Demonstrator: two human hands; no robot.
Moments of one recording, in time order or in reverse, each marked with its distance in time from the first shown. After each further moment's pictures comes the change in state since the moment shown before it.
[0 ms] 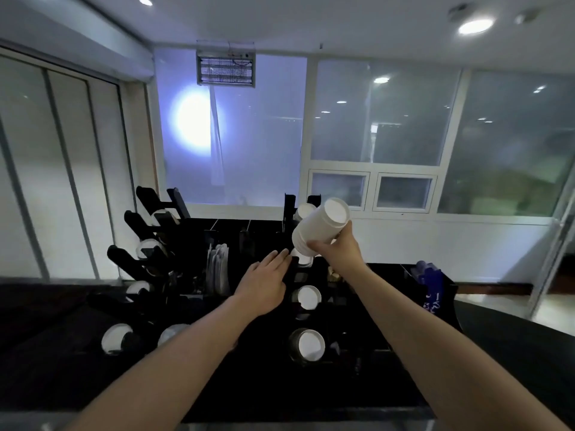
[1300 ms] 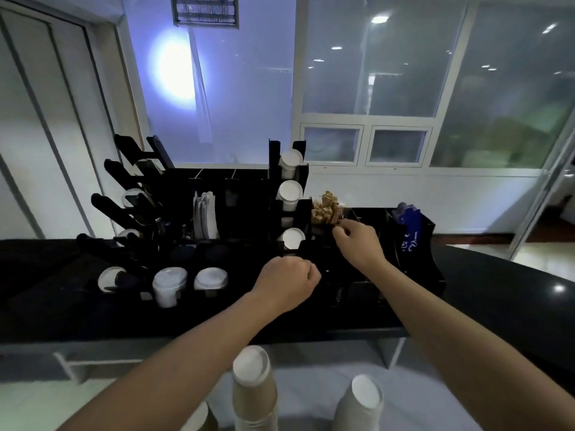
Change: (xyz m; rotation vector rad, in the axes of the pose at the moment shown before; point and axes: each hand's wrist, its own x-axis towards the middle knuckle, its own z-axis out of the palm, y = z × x) left_hand -0.083 0.121 0.011 -0.173 0.103 0.066; right_hand -0.099 0.054 -0.060 -0.370 -0.047 -0.022
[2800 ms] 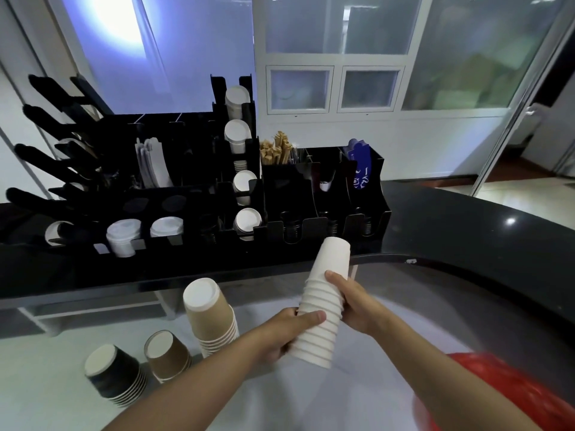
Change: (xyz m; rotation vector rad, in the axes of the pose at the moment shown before) left_hand -0.146 0.108 0.133 -1.451 -0.791 -0.759; right_hand -0.215 0.136 -0.010 1.130 -0.495 0.715
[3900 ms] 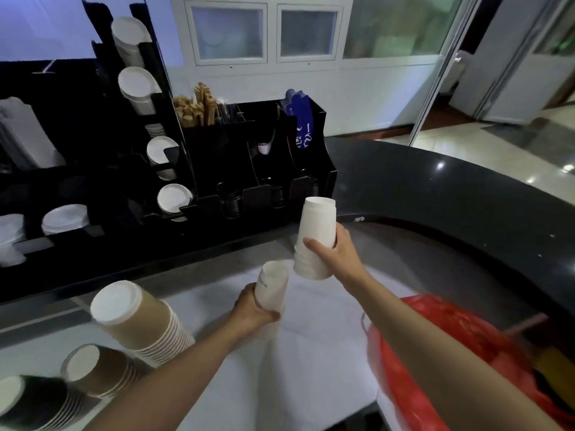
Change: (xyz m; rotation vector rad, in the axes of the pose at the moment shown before) left_hand 0.081 -0.051 -0.007 0.541 0.308 0.064; right_hand -0.015 -0.021 -0.055 -0.526 0.572 -0.383
